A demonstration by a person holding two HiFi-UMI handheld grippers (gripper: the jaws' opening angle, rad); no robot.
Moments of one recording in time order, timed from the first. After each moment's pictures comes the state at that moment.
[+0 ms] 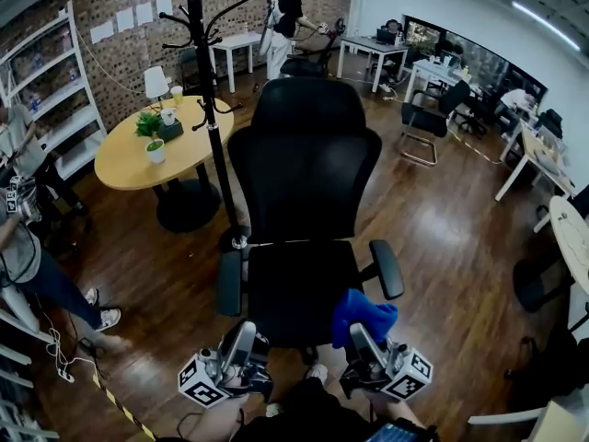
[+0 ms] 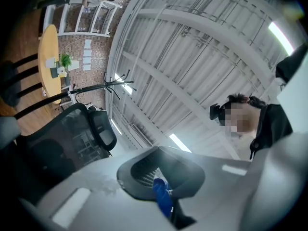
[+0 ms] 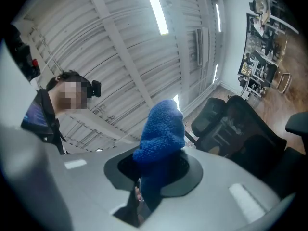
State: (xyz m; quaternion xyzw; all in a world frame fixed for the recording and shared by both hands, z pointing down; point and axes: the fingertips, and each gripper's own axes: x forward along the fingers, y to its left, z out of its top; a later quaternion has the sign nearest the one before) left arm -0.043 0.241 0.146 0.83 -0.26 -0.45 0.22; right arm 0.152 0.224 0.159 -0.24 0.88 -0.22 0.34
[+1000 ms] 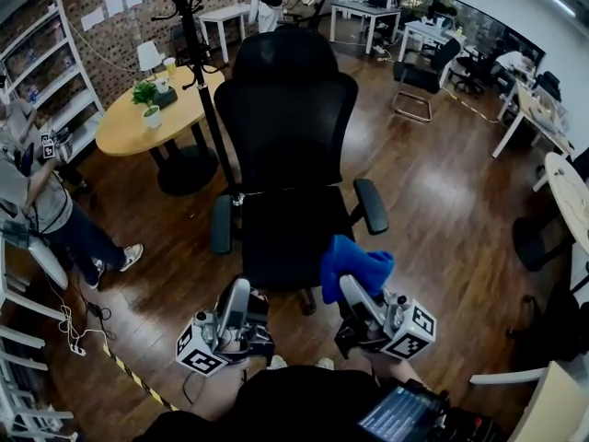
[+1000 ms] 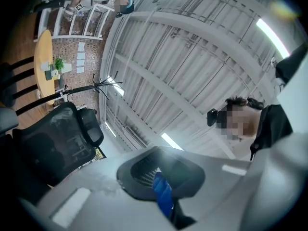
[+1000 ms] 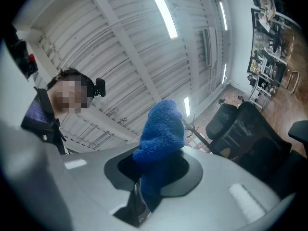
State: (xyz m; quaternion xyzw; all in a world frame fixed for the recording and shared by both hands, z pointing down) left arm 0.013 0.340 0.118 0.83 -0.25 -0.46 0.18; right arm 0.182 0.321 0.117 -0.19 0.90 -0.19 0.35
